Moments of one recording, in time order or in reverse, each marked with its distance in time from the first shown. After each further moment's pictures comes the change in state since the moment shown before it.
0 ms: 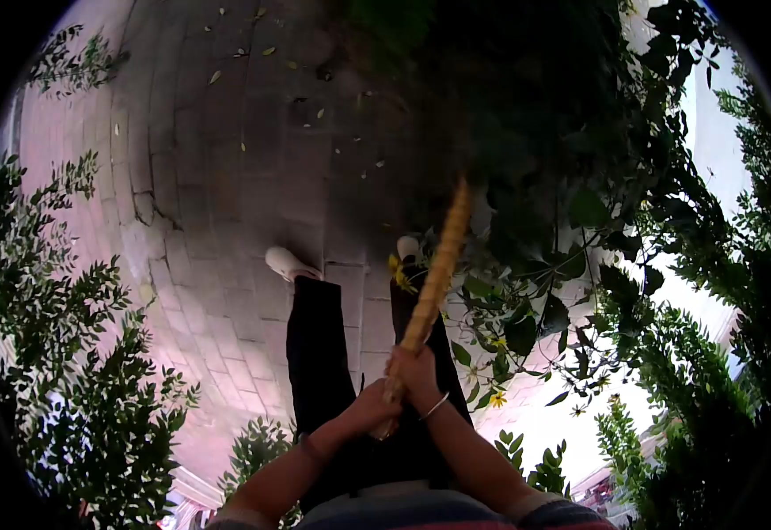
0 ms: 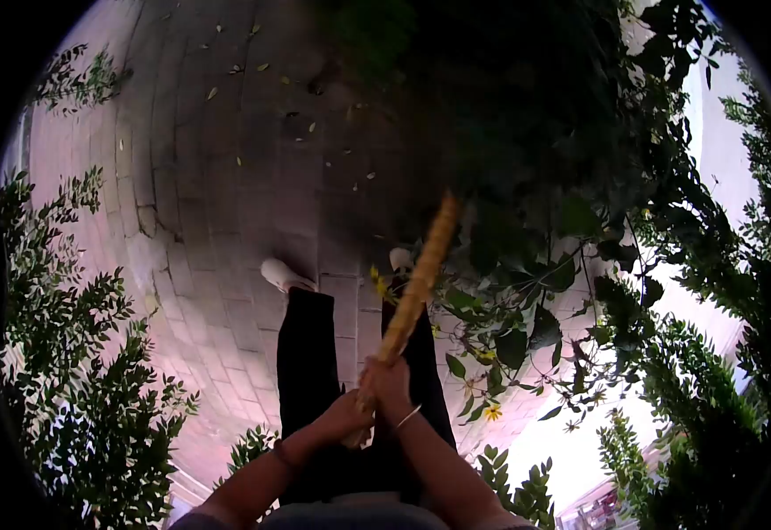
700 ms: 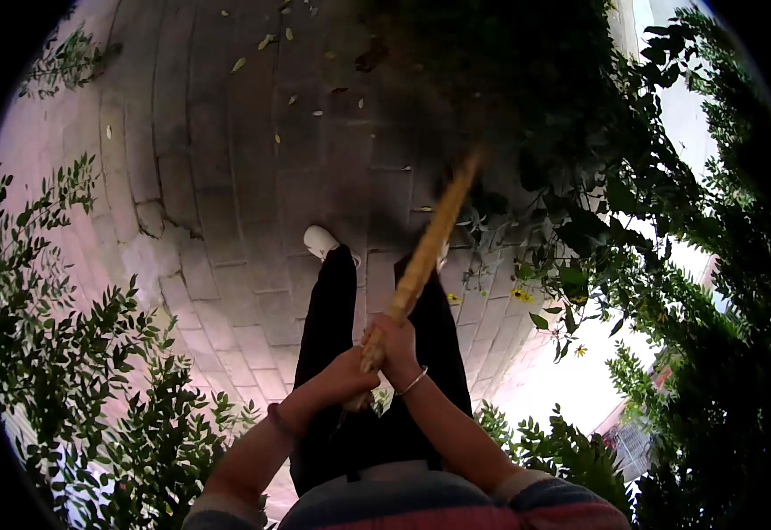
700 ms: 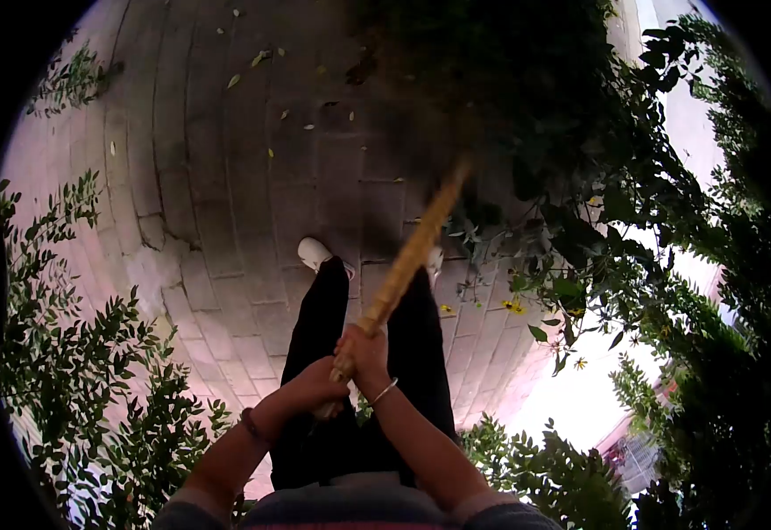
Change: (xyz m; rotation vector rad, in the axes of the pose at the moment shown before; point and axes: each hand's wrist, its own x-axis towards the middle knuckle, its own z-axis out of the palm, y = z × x) left_hand -0.138 0.057 -0.277 0.459 -0.131 0.056; right_hand -0.045 0.062 0.296 0.343 0.007 -0.013
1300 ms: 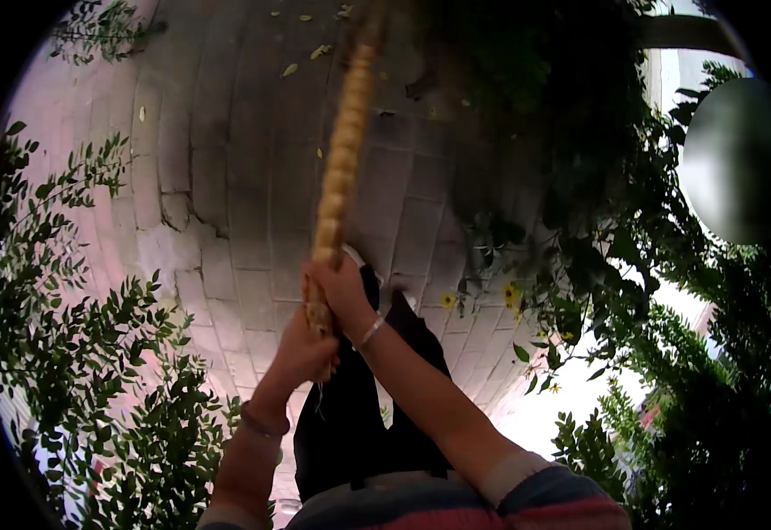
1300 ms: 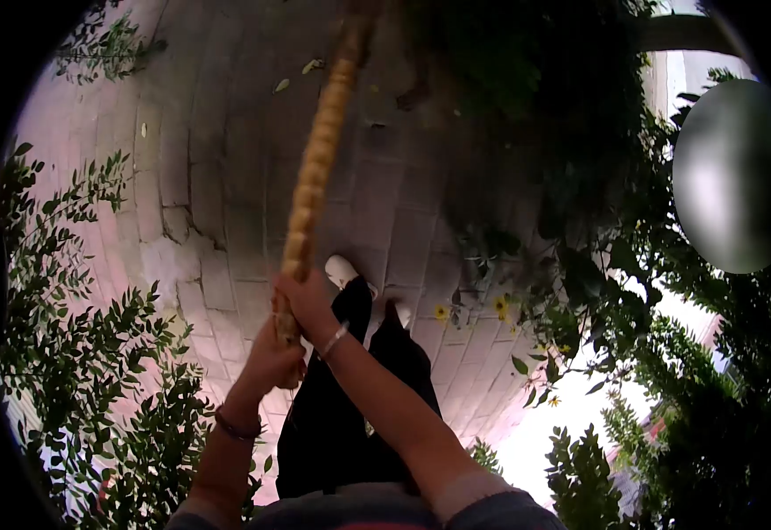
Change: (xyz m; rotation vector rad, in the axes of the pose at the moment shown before) left_hand -0.072 0.055 -0.114 -0.328 0.517 0.249; right_hand 0.037 -0.017 0.202 -0.248 -0.462 -0.125
